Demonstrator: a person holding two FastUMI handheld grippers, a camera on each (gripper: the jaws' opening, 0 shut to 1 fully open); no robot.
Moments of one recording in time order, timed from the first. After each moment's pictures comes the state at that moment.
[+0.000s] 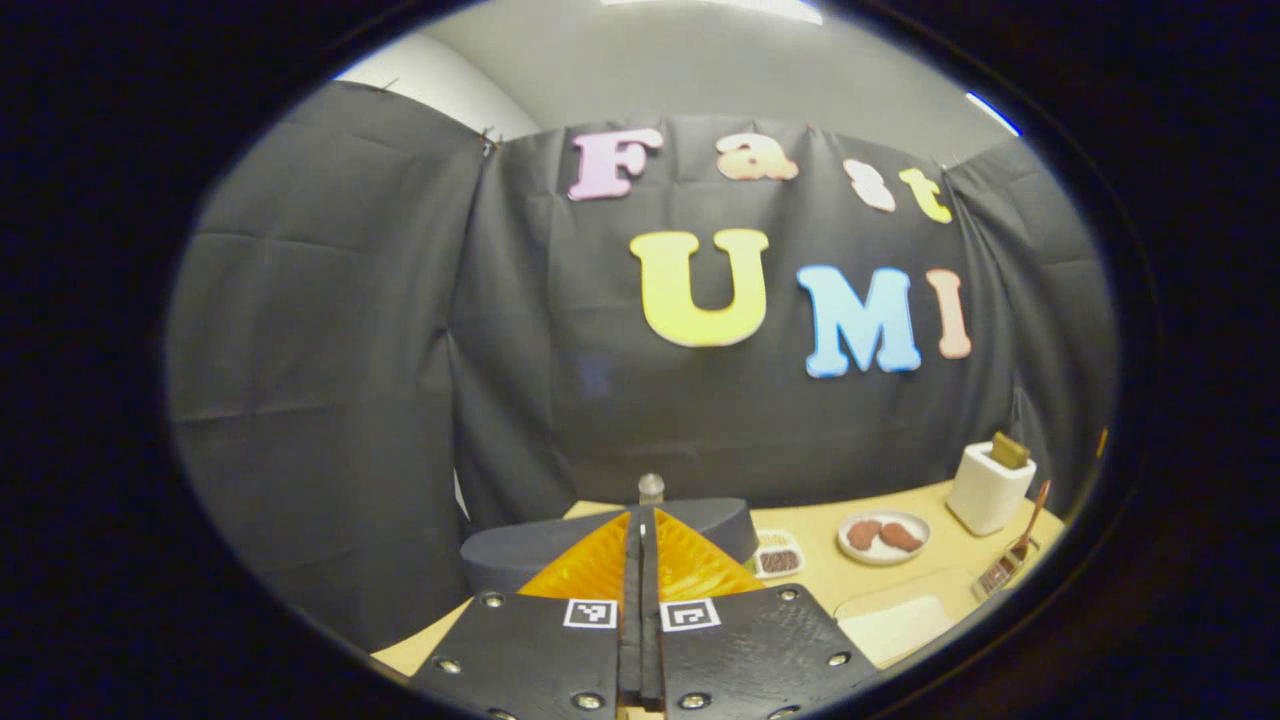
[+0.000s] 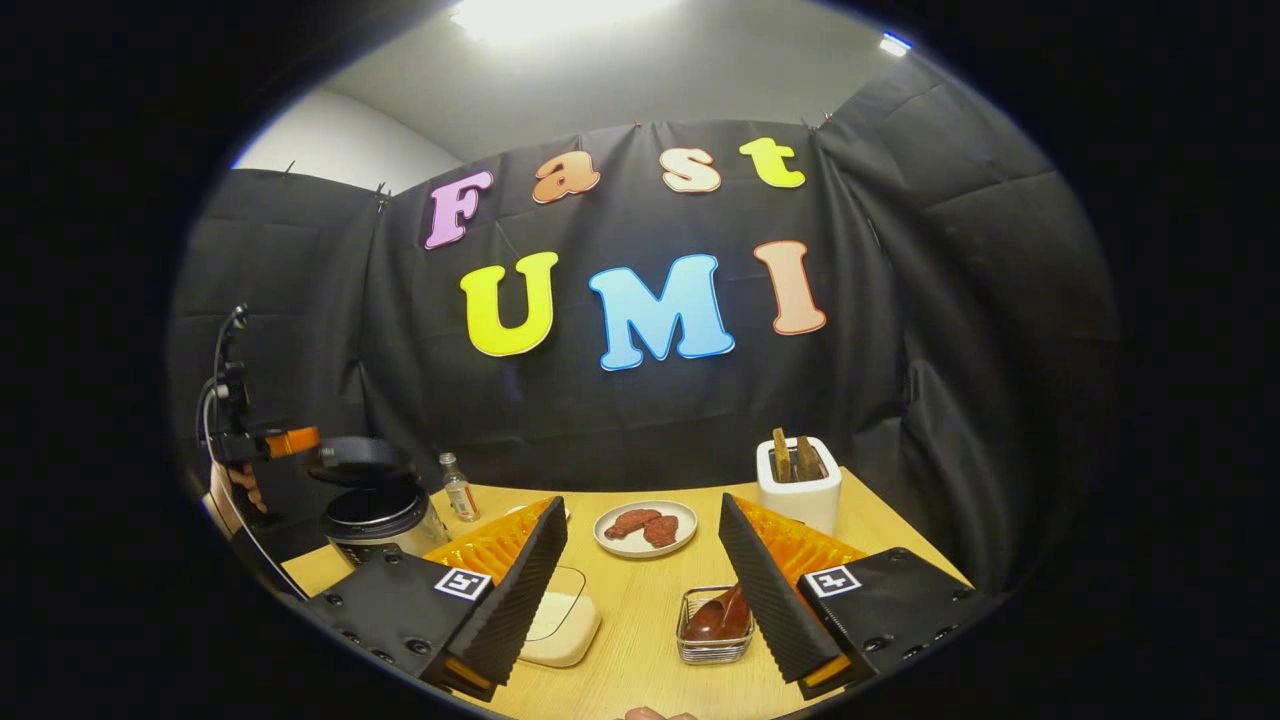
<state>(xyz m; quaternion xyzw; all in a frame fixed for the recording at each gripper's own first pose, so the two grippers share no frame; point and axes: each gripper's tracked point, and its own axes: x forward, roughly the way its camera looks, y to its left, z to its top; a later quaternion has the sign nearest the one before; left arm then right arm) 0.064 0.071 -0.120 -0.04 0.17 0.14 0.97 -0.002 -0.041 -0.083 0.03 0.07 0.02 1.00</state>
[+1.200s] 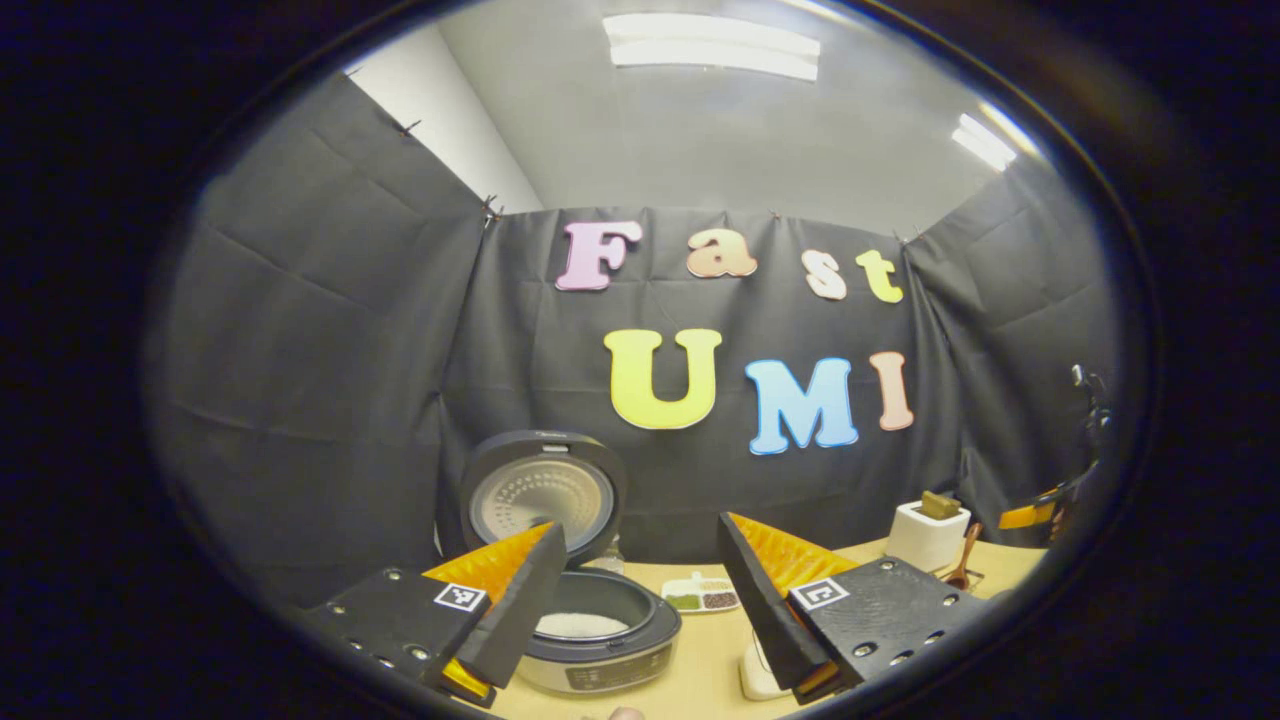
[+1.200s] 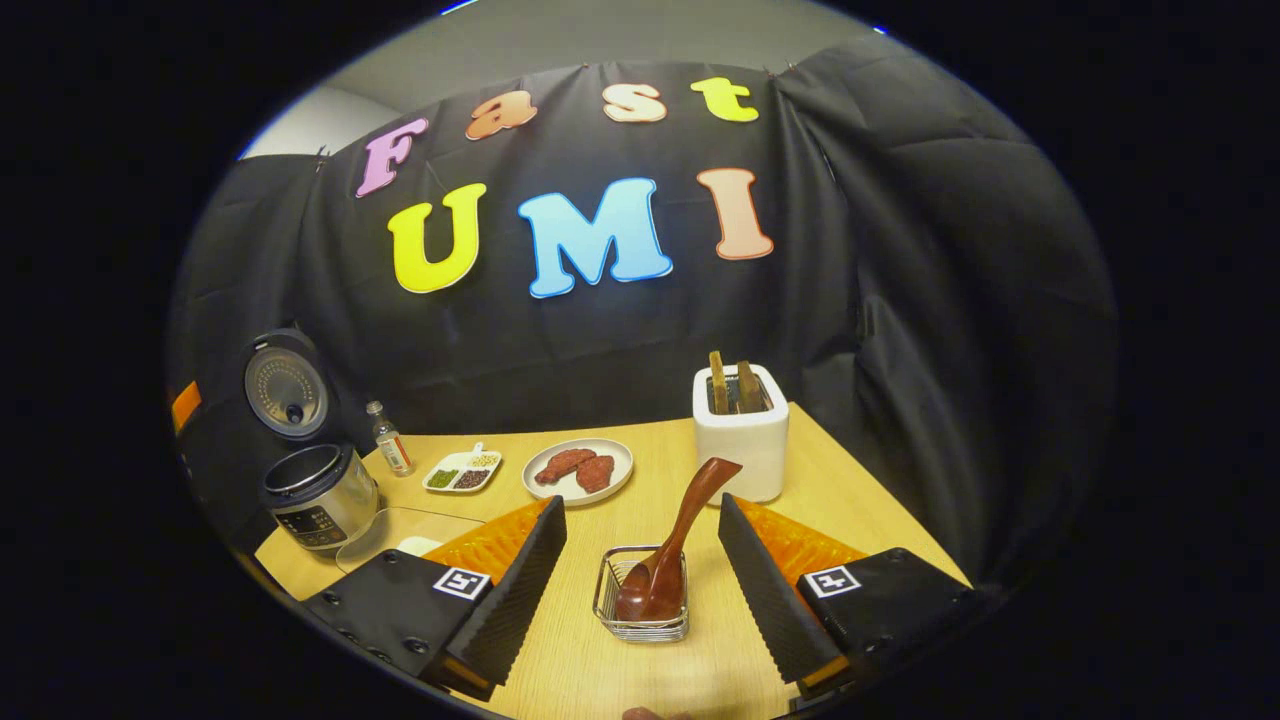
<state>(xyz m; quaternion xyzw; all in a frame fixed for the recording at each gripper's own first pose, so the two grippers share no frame) -0.035 0.005 -0.068 -0.04 0.08 0.10 0.99 0.035 -0.105 -0.171 0.06 0.19 -0.04 0.98</state>
